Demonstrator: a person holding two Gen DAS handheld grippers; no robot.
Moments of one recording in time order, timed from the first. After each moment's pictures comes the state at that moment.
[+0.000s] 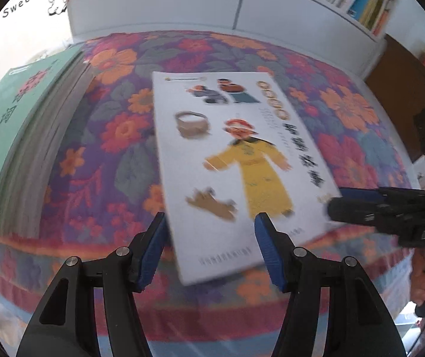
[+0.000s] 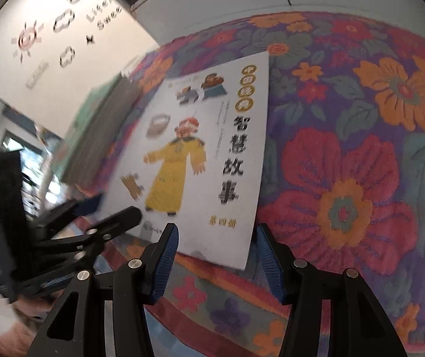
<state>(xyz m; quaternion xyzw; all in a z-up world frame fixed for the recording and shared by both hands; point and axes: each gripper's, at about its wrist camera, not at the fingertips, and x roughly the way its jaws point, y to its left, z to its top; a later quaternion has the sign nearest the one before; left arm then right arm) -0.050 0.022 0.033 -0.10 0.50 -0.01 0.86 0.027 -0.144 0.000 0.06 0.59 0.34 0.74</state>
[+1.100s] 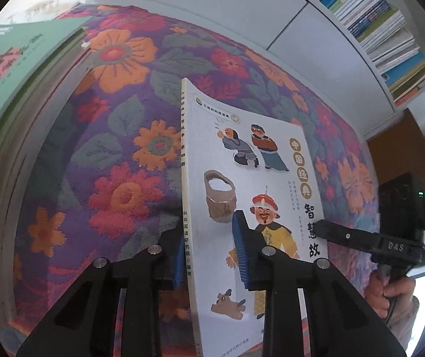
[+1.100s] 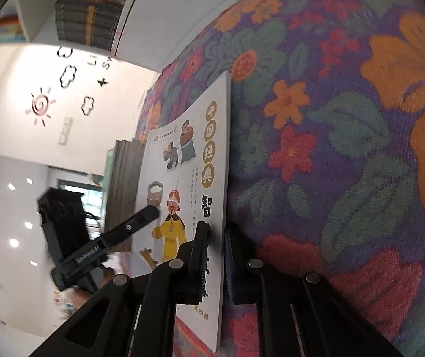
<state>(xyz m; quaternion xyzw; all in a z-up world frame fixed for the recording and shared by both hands) 0.021 0.076 0.017 -0.26 0.50 -0.02 0.82 0.114 -0.147 -0.036 0.21 0.61 0.38 0.66</state>
